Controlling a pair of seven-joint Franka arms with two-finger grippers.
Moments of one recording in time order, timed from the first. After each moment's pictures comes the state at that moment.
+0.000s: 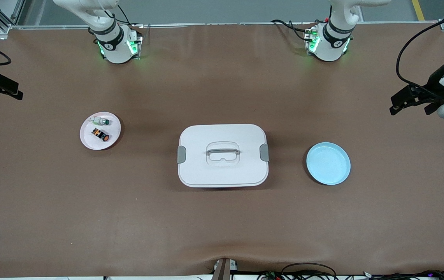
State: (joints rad) left arm -0.09 -0.01 0.03 -1.62 -0.02 1.67 -0.07; right arm -0.07 0.06 0.00 -1.40 0.03 1.36 0.02
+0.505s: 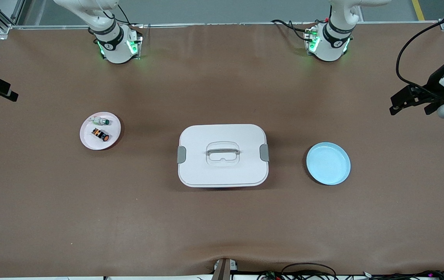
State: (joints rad) left arm -0.09 -0.01 0.03 -1.62 -0.02 1.67 -0.07; right arm -0.10 0.06 0.01 -1.38 0.07 1.38 0.00
